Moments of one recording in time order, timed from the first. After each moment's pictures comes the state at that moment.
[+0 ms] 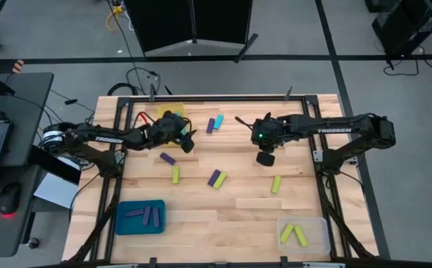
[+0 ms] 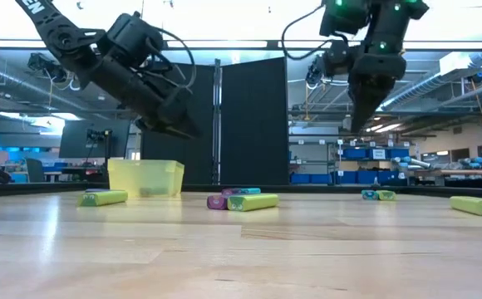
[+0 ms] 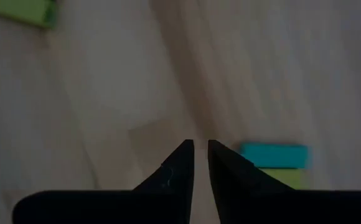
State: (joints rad) left arm 0.29 1.33 0.53 0.34 -0.32 -0.11; right arm -0.18 1.39 1.02 -0.87 0.11 0.13
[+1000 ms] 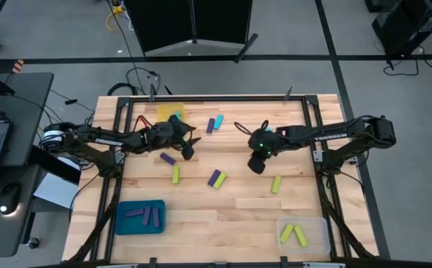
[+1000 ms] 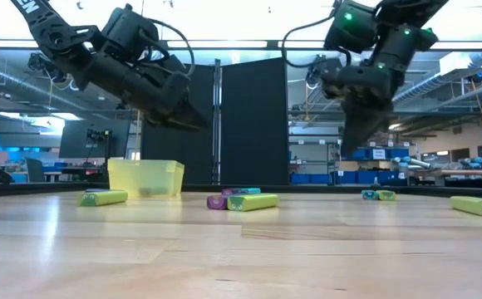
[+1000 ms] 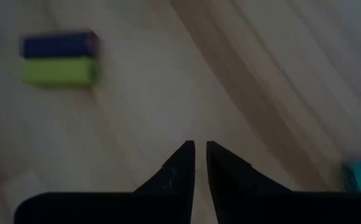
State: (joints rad) left arm 0.24 1.33 0.50 0.45 -0.19 -0.09; right arm -0.13 1.39 0.82 -0.50 0.02 0.45
